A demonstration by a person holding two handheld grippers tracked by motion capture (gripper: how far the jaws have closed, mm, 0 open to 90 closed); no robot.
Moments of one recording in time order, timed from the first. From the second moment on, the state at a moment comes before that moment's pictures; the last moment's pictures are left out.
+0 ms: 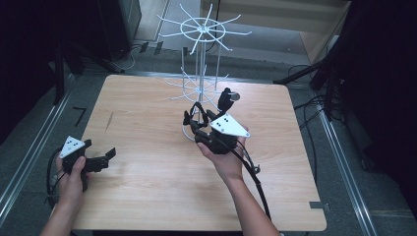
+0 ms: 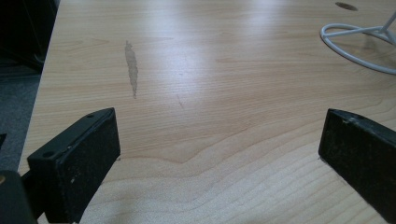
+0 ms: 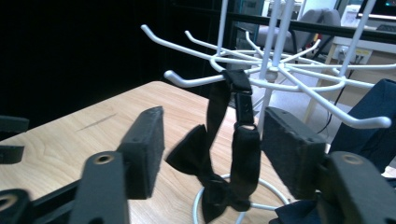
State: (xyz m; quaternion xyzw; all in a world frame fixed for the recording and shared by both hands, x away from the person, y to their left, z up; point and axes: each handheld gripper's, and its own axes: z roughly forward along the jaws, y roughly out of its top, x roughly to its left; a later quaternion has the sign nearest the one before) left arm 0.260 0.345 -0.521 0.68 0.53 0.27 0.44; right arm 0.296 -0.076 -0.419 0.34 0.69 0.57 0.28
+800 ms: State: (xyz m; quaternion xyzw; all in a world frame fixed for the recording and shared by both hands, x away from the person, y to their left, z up) left arm 0.259 0.344 -0.521 0.68 0.53 0.27 0.44; right arm 0.281 -0.109 -0.433 0.34 0.70 0.56 0.29
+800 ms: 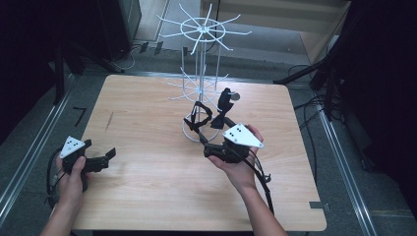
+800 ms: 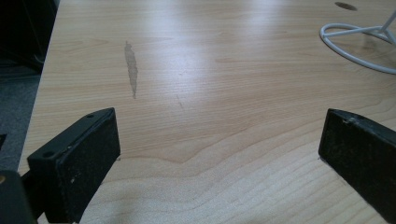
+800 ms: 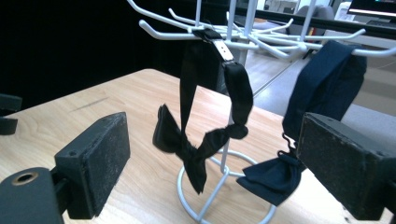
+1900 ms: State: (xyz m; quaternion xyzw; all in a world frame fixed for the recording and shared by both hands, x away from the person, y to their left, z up) left arm 0.258 0.344 -0.521 0.68 0.53 0.27 0.44; right arm 0.270 -0.191 -0.463 0.38 0.69 0.54 0.30
